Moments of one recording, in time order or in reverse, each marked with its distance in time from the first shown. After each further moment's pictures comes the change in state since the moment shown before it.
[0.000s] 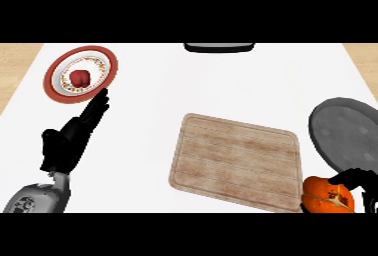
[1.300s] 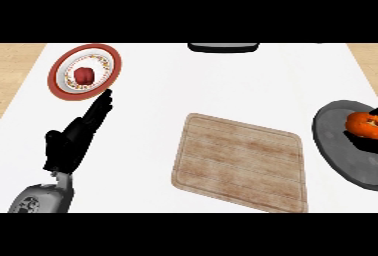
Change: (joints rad) left arm 0.002 -0.052 0.037 0.002 -0.043 -0.065 -0.006; right arm -0.556 0.188 -0.469 1.336 -0.571 0.112 -1.069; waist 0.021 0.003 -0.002
